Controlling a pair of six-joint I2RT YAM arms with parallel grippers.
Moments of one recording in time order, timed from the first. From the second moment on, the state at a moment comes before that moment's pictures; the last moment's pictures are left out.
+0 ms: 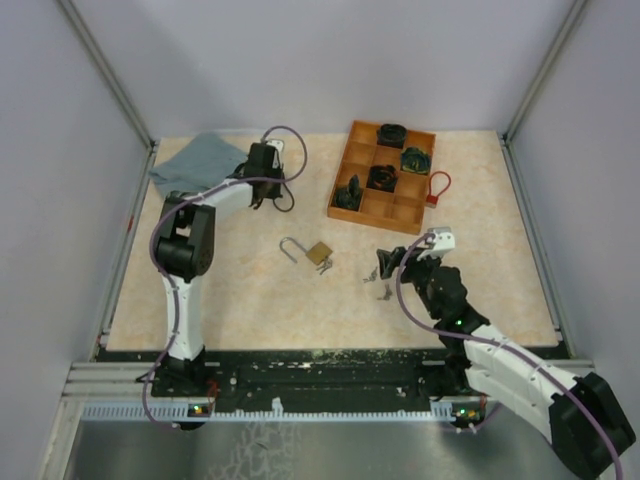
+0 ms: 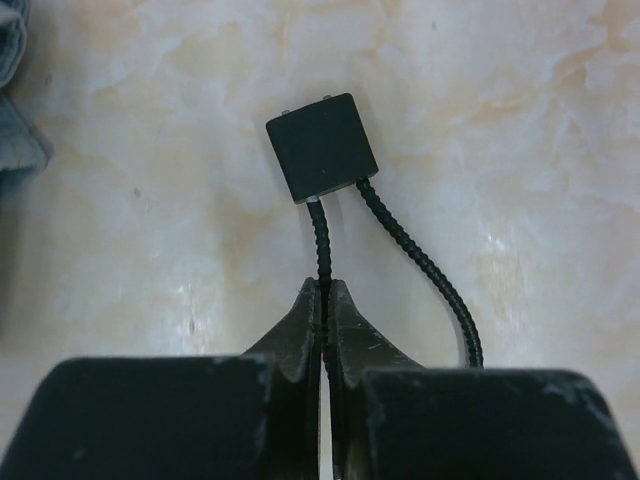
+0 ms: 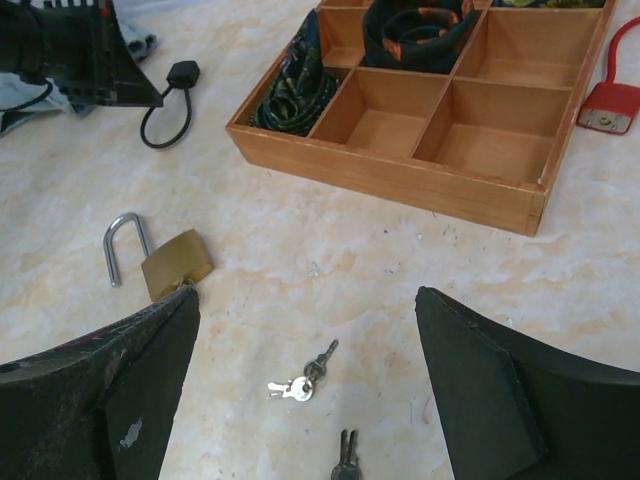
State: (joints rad) left arm -0.33 2.22 1.62 -0.12 -0.15 -0.07; right arm 0.57 0.74 0.16 0.48 0.26 0.33
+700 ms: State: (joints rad) left arm -0.34 1.77 1.11 -0.03 0.05 -0.12; right arm 0.57 0.91 0.31 0.41 0.00 0.34
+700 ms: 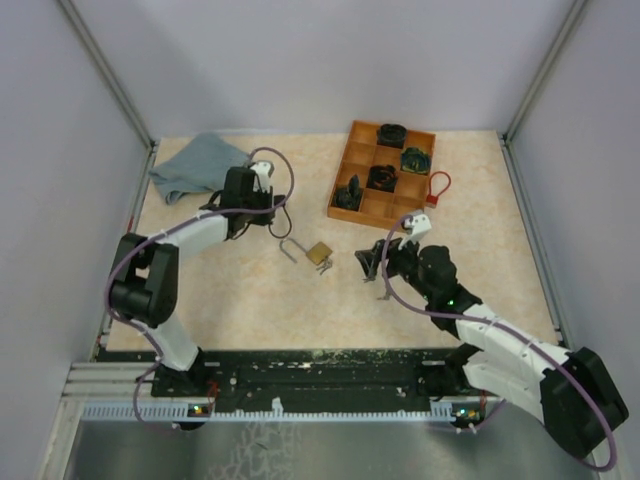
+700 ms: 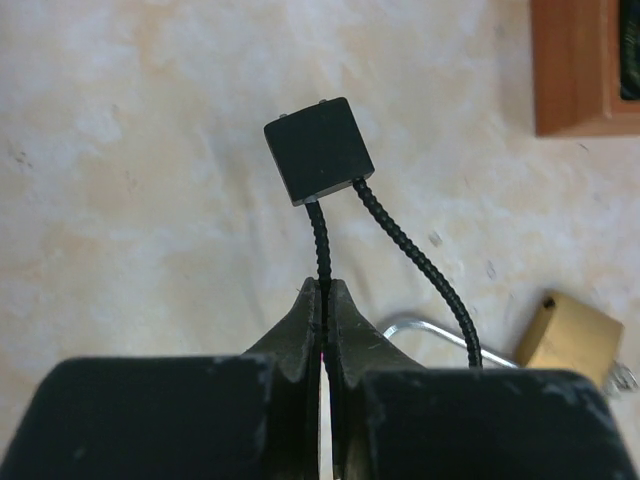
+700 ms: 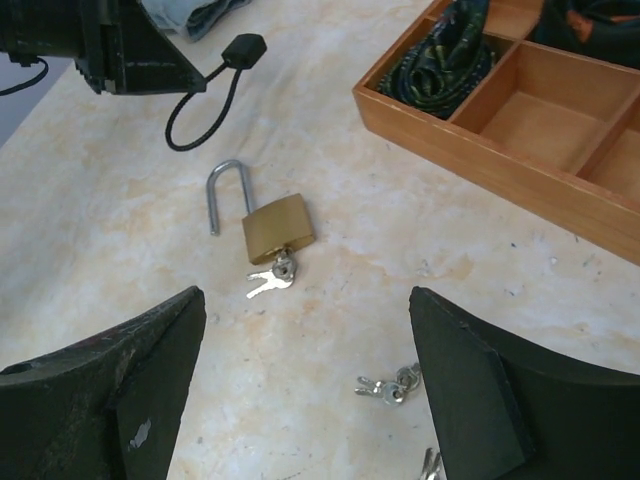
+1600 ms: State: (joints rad) left arm -0.72 1.21 0.75 -0.11 0.29 0.01; right arm 0.57 1.08 0.48 0.36 -0.48 0.42
